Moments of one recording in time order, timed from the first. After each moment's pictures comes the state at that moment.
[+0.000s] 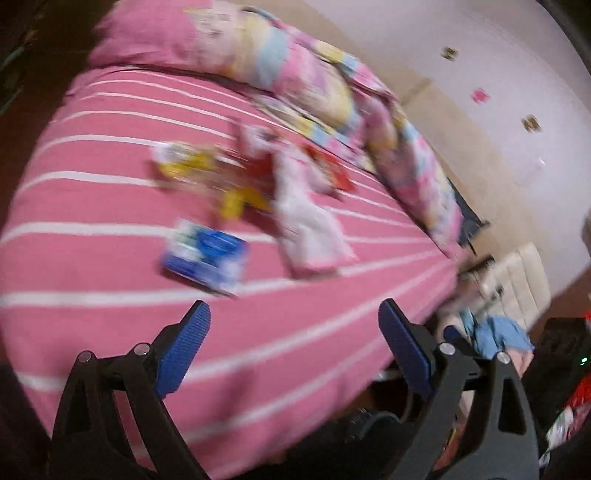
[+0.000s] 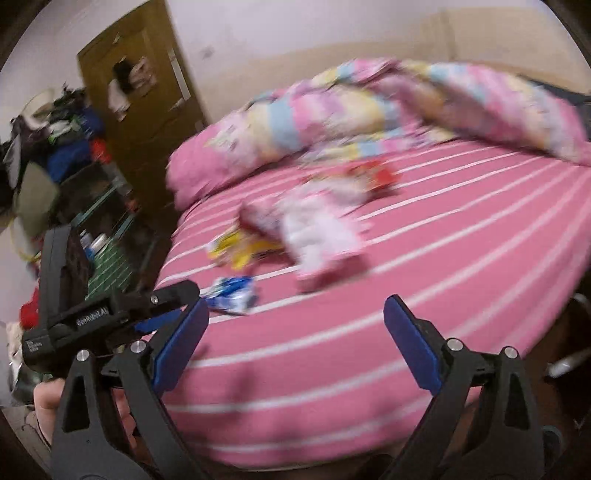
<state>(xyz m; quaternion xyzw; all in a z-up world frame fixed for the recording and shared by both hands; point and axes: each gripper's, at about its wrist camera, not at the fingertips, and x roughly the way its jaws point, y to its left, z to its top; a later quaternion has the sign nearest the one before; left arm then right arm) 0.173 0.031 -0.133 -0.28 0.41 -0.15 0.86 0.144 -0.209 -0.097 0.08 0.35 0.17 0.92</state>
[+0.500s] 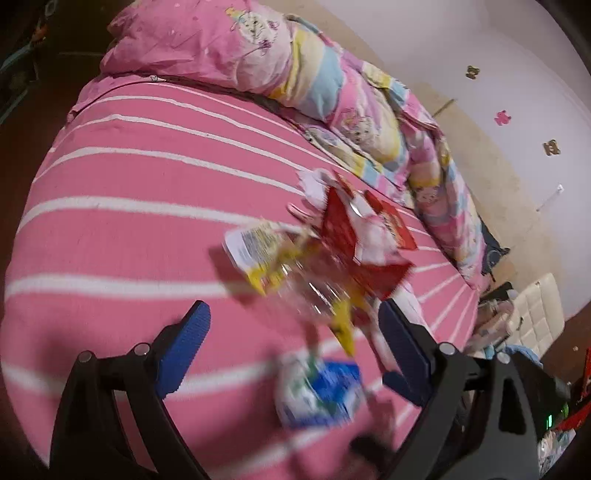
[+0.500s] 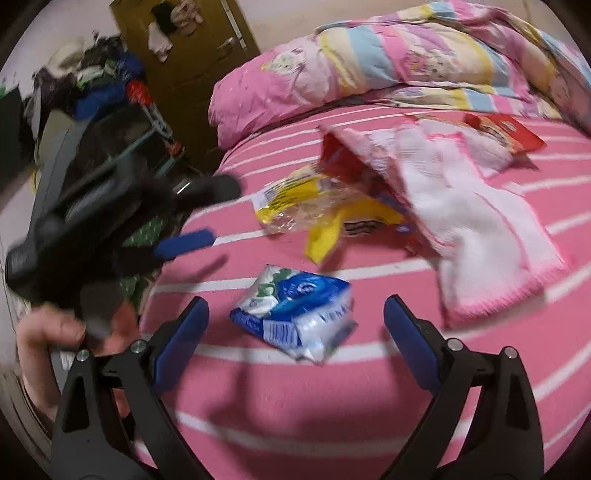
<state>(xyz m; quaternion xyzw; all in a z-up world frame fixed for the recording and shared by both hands) 0.286 0.108 -0.173 -0.28 0.40 -0.12 0.86 0.231 -0.087 -0.179 0.04 0.40 0.28 0.87</state>
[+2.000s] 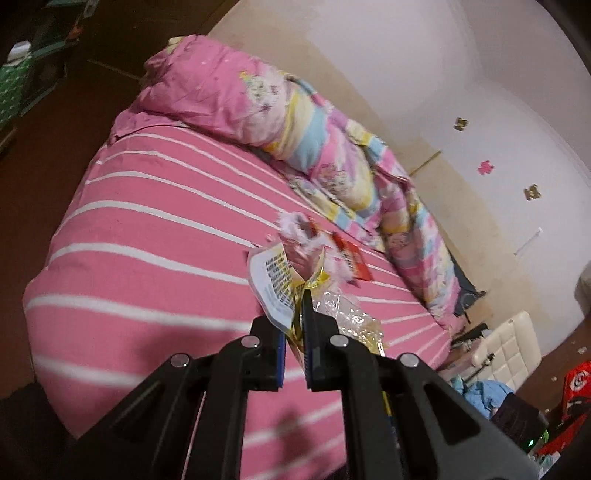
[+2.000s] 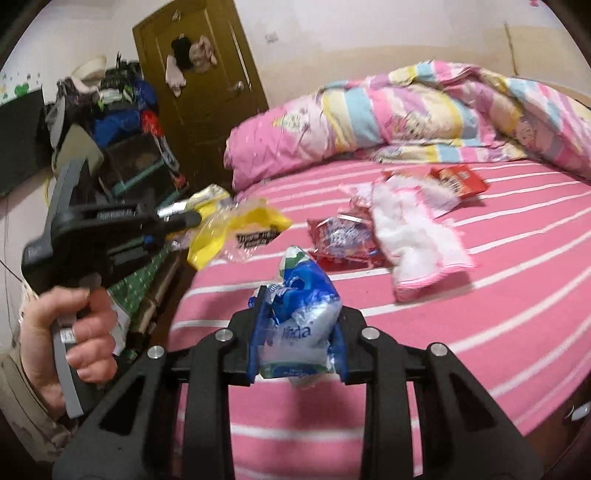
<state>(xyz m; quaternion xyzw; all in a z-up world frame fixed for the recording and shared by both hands) 0.163 0.116 -0.096 -0.35 0.31 -0.11 0.88 0.119 -0.150 -0.103 0.05 0.31 0.26 0.91</state>
